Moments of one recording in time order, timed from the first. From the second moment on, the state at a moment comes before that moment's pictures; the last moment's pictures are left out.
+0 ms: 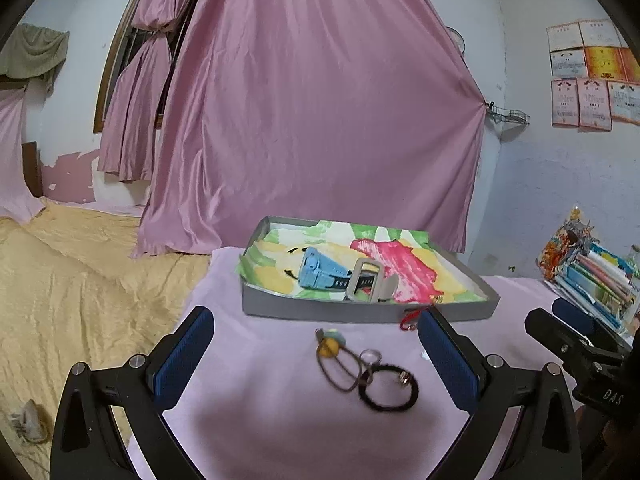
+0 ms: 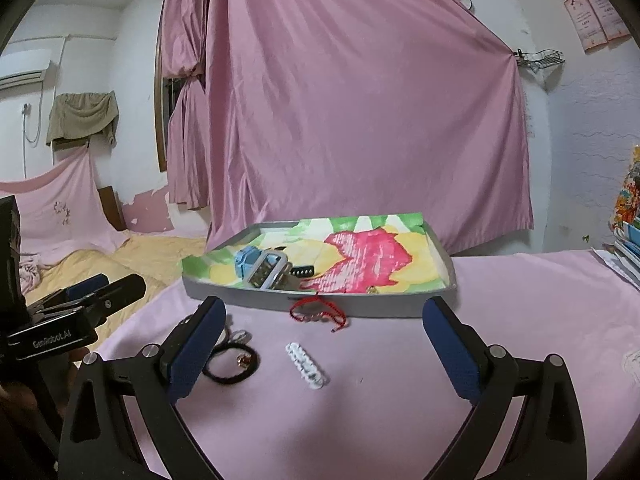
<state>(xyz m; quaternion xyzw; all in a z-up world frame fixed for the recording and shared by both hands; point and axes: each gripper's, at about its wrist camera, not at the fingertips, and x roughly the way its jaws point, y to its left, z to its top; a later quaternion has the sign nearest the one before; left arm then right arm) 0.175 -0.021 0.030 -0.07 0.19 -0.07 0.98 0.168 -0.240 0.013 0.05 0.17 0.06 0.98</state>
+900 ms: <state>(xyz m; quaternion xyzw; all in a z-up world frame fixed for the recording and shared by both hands) 0.196 -0.021 -0.002 -0.05 0.31 -0.10 0.94 0.194 -0.235 -0.014 0.04 0.28 0.07 0.96</state>
